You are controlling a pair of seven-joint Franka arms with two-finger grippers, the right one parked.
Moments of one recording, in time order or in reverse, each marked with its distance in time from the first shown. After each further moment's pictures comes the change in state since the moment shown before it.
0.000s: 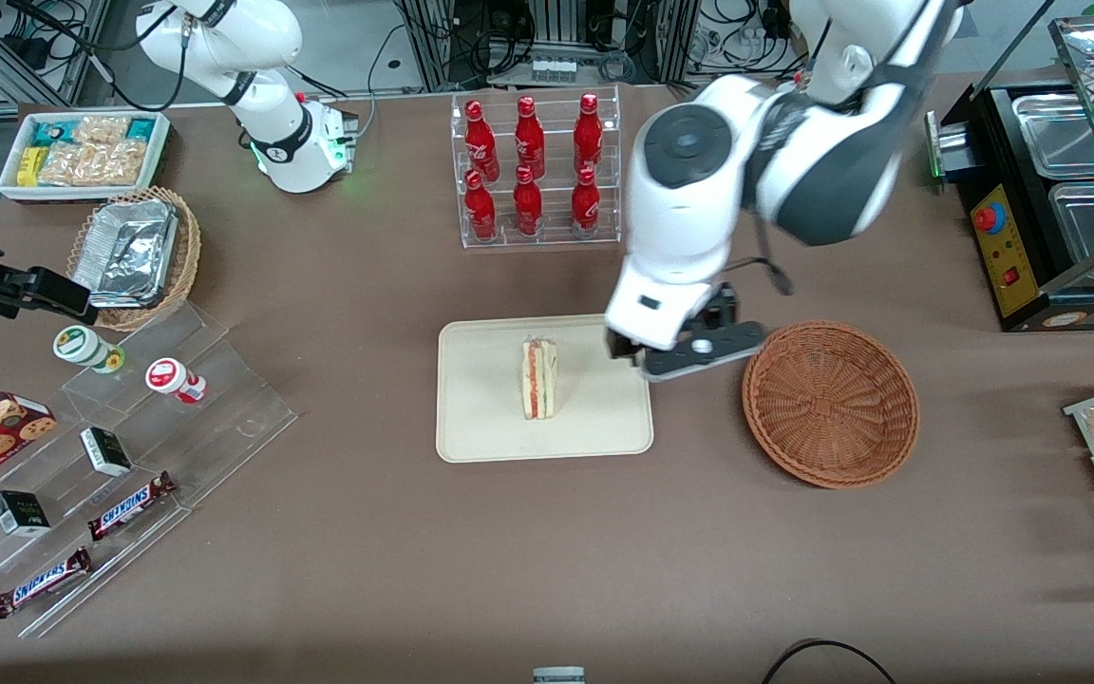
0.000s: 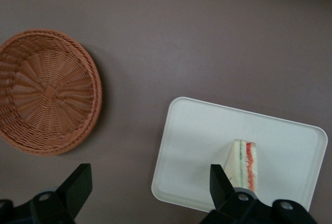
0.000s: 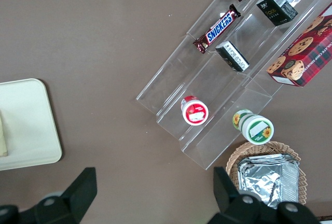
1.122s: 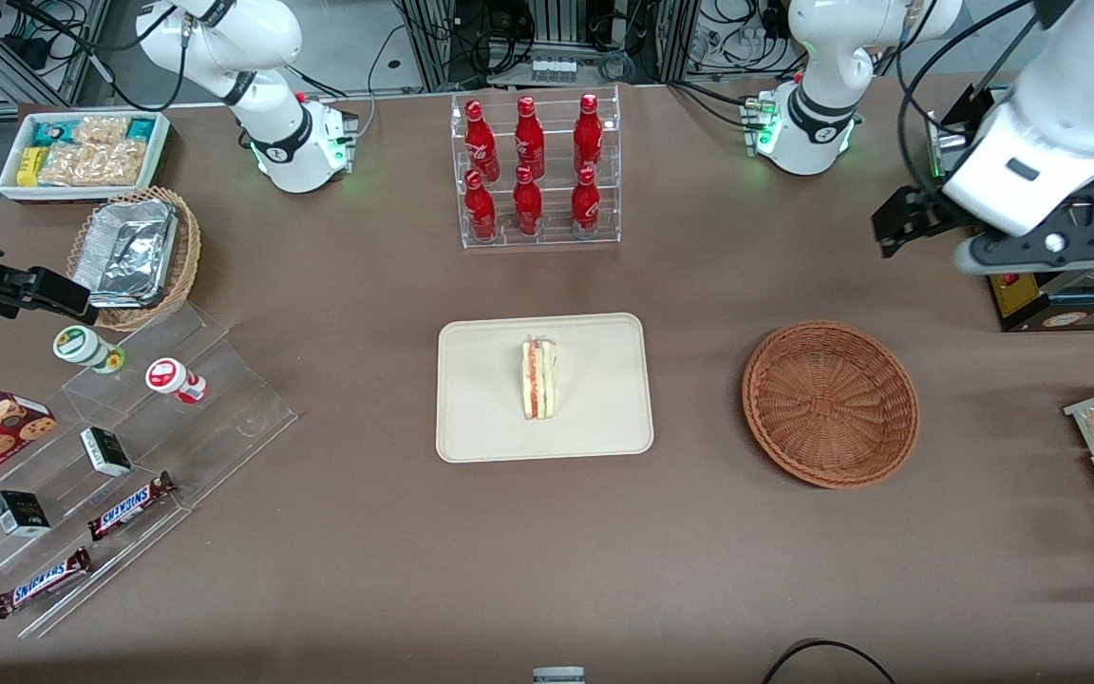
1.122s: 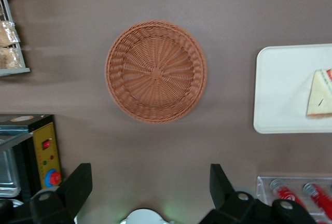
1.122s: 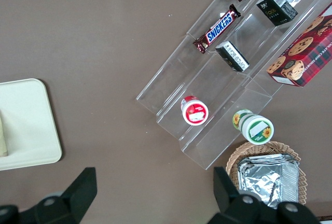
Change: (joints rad) arm 0.381 -0.347 0.035 -0.076 -0.153 -0.352 0.718
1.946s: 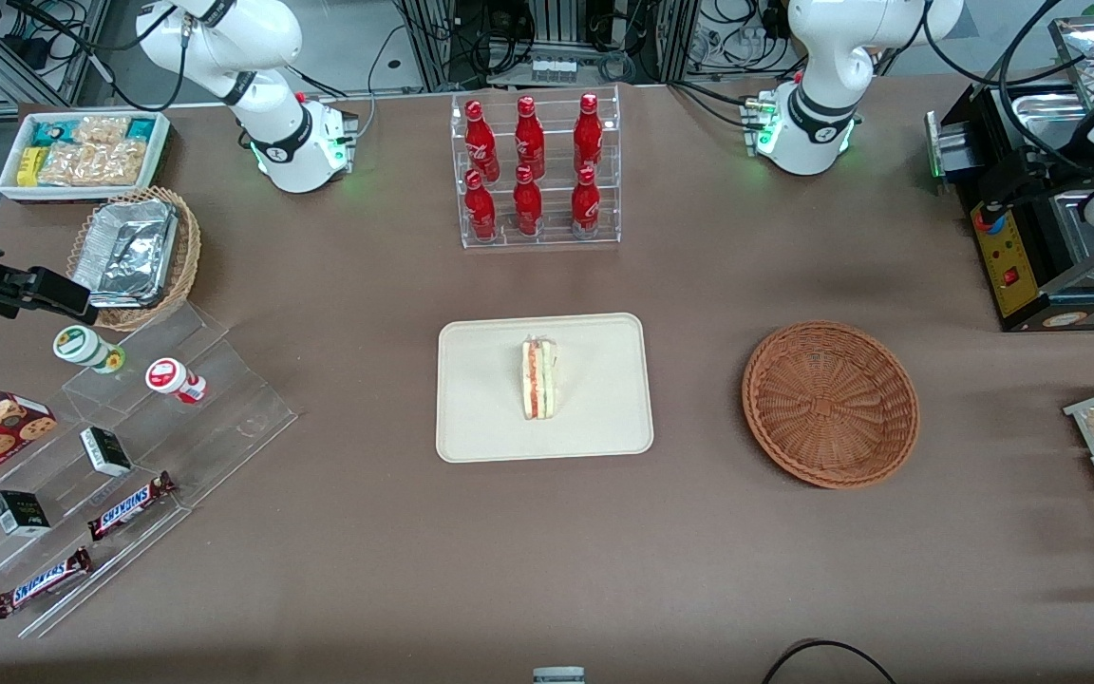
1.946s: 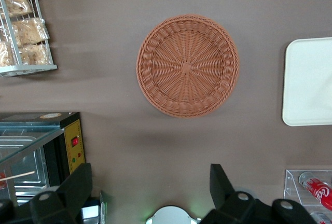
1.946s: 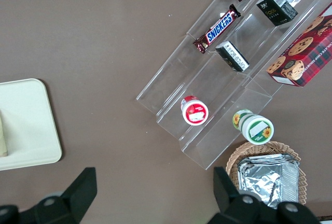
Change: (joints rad) arm -0.095 -0.123 0.262 -0.138 -0.009 0.058 0.161
